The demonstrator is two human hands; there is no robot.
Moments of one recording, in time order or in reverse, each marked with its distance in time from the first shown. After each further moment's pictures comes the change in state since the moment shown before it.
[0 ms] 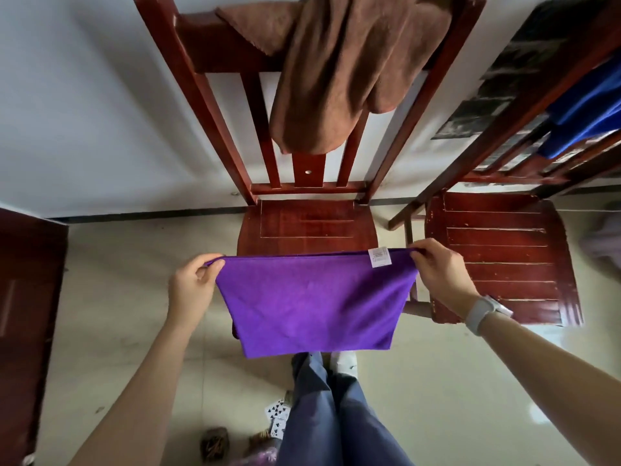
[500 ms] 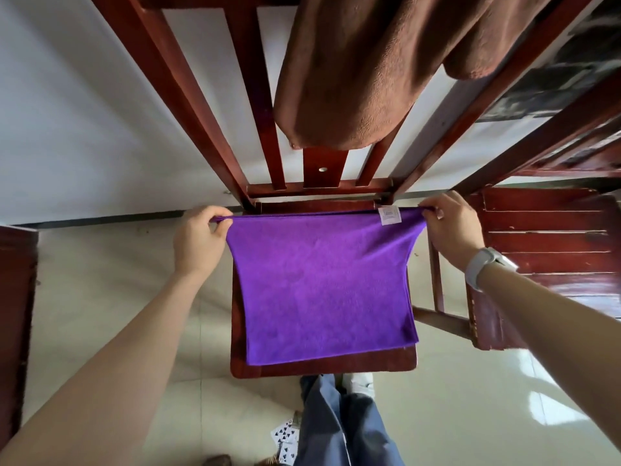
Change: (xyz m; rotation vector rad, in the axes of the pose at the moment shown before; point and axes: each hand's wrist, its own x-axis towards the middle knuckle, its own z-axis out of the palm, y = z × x) left_hand 0.142 -0.031 0.070 0.251 -0.046 0.225; right_hand 0.131 0.022 0.074 -0.184 0.152 -0.008
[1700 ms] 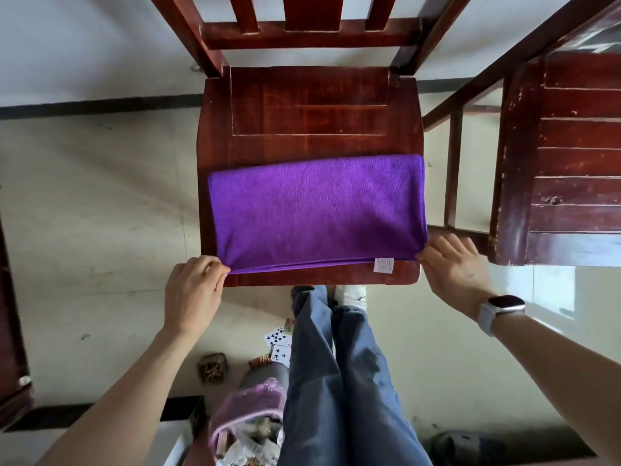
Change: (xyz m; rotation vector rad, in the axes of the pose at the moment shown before) left_hand -0.219 -0.103 0.072 0.456 -0.182 0.401; right_hand -0.186 0.129 0.072 -0.374 -0.189 -0.570
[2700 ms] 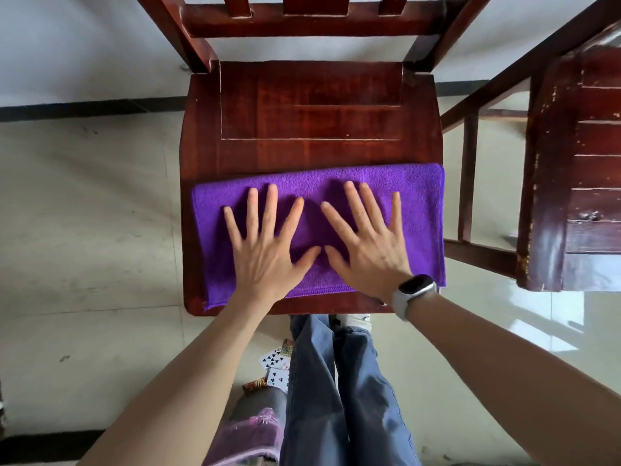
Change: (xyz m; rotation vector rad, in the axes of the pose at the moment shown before) left_hand 0.099 0.071 0.066 0.120 -0.165 -0.106; right_hand 0.103 -0.078 0.064 -0.047 -0.136 0.057
